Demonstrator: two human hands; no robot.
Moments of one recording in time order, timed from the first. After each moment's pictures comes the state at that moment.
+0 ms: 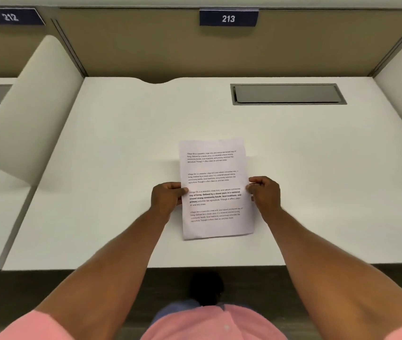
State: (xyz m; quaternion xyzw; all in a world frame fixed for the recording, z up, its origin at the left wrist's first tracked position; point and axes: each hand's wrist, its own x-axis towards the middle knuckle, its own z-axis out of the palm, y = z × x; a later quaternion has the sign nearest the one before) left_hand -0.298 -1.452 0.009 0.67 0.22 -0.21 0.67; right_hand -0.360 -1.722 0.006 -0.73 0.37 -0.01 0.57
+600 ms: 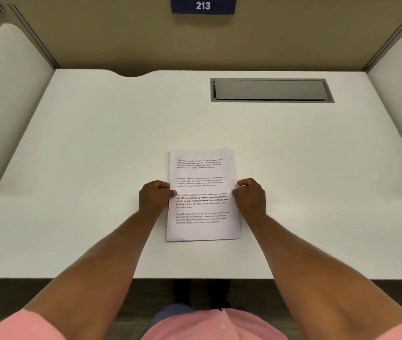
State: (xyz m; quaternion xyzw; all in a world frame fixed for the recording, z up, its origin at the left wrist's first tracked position) left_hand -0.283 -1.533 -0.014 0.82 0.21 -0.18 0.50; right_hand -0.345 -1.790 -0.012 -0.80 0.37 0.05 0.46
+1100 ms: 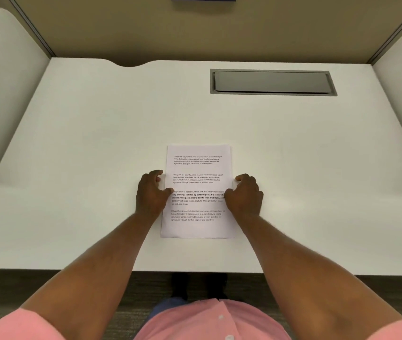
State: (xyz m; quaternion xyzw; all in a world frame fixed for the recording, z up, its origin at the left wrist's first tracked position) left_hand -0.300 -1.533 -0.025 0.91 0.09 -0.08 0.40; right_hand -0.353 -1.779 -0.022 -0.89 0.31 0.04 0.34
